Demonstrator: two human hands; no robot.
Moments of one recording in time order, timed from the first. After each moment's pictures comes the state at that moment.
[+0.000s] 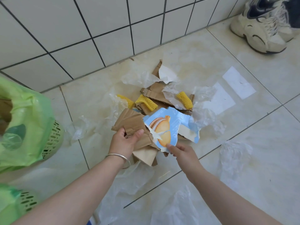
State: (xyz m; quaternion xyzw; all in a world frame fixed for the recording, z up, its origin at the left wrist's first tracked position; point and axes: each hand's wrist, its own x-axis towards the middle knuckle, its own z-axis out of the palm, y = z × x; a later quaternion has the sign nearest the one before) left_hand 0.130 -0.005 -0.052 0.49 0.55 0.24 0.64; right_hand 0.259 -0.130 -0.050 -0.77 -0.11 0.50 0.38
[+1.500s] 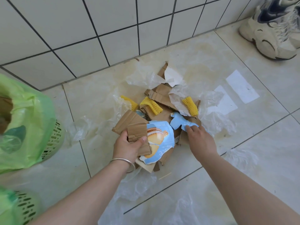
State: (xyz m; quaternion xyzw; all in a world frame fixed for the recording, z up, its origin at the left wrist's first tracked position) left_hand 0.130 0.001 -0.066 0.51 0.60 0.20 0.59; right_hand 0.327 -0.099 -0.078 -0.83 -0.52 0.13 -0.13
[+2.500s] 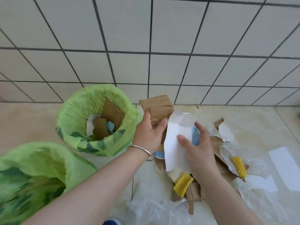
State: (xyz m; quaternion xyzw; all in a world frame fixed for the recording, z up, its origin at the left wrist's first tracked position) left_hand 0.039 0.080 0.079 0.58 0.54 0.39 0.47; right_hand 0.168 0.019 0.076 -0.70 -0.29 0.44 0.48
